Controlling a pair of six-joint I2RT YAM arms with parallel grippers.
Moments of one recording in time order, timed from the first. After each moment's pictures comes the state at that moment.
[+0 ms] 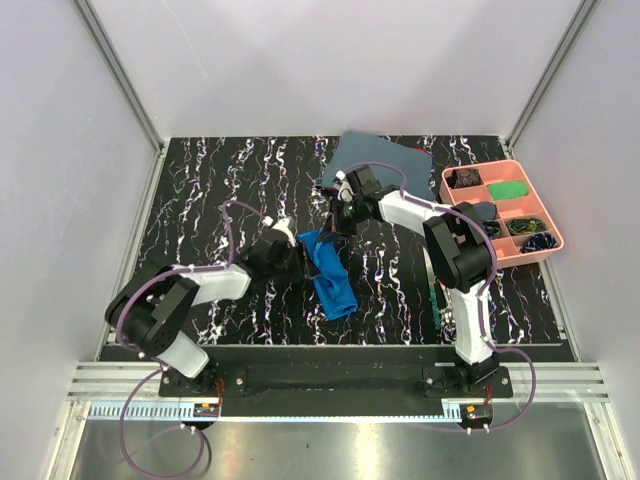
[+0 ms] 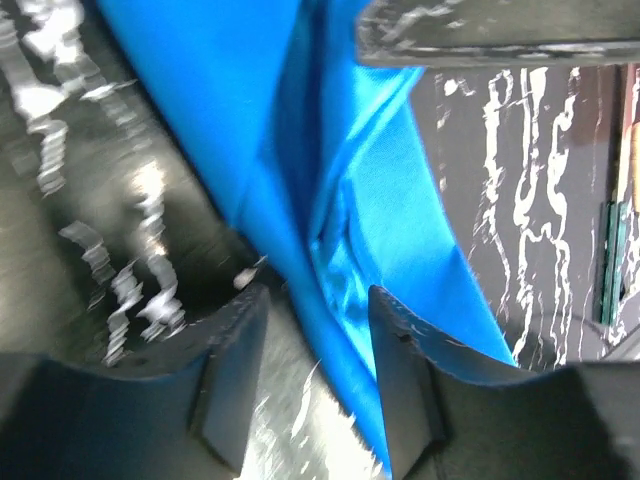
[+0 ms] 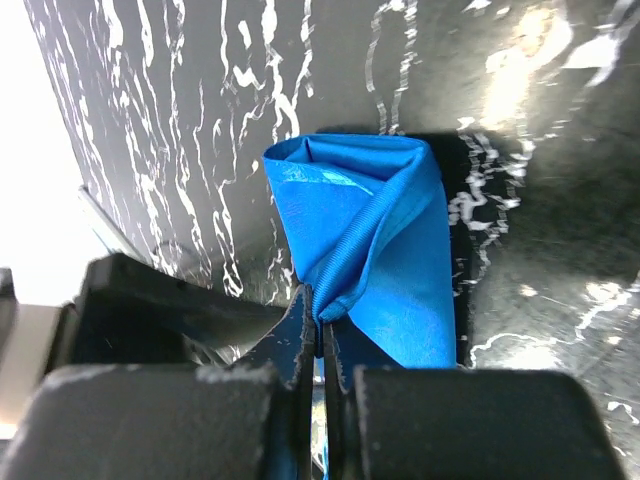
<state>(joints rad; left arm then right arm) -0.62 1.58 0.61 0.26 0.13 -0.72 0.51 2.13 1.51 -0.33 -0.60 0.61</state>
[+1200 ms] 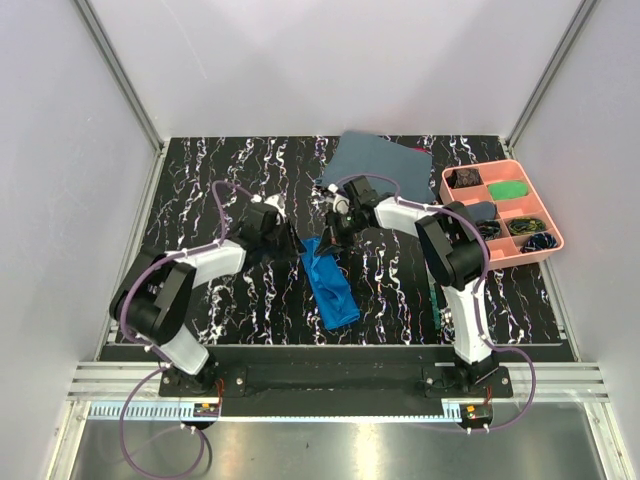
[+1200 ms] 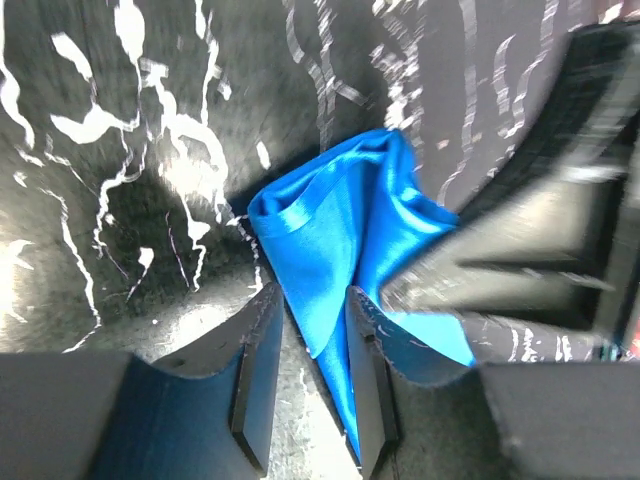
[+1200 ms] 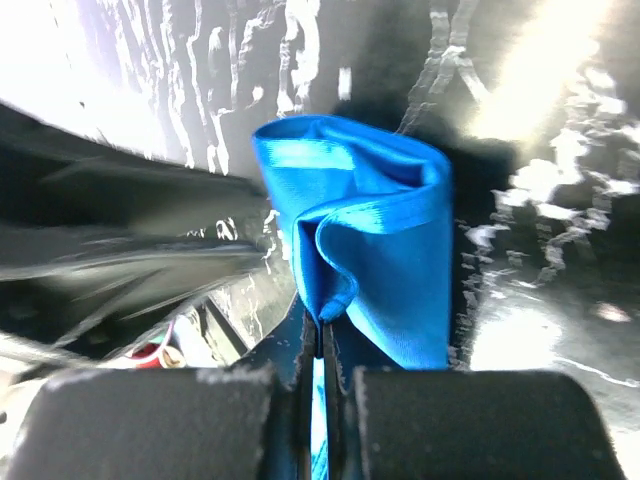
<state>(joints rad) -0.45 1.62 0.79 0.05 0.18 -0.65 0.54 2.18 1.48 -0.33 -0.76 0.50</state>
